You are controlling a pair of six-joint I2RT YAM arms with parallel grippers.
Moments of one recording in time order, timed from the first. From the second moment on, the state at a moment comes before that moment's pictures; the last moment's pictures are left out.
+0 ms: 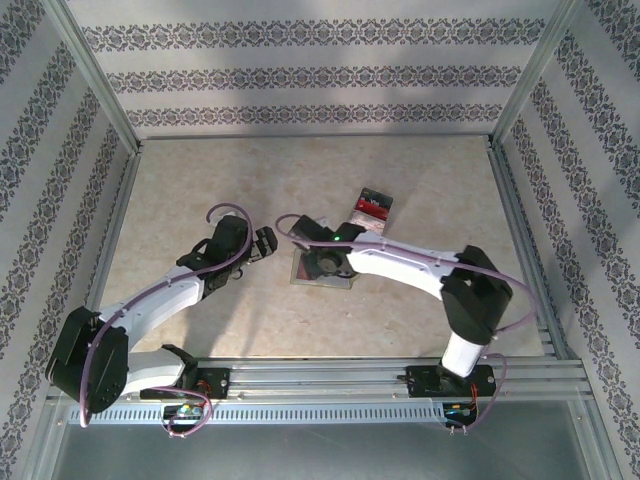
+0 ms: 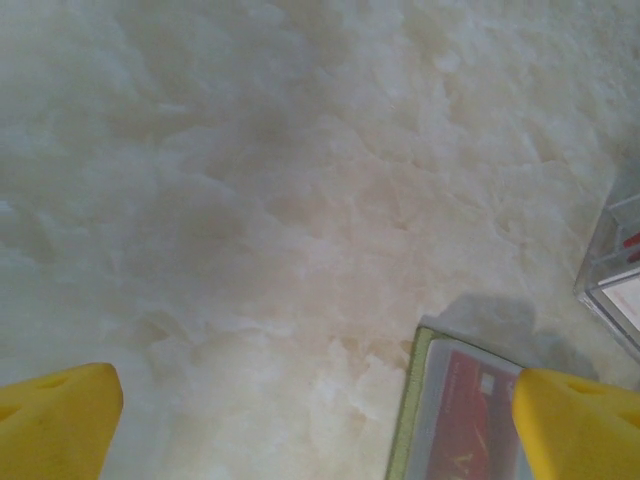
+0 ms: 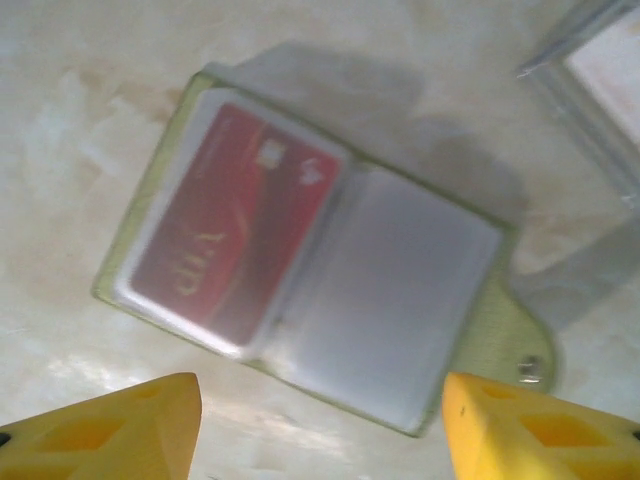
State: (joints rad) left arm -0.45 1.23 0.67 -0.22 -0.18 -0.79; right arm 0.93 1.77 1.31 -0.80 0.27 0.58
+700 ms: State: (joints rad) left arm -0.42 1.20 0.62 -0.22 -0.20 -0.81; right arm 0.94 2.05 1.50 -0.80 0.29 0.61
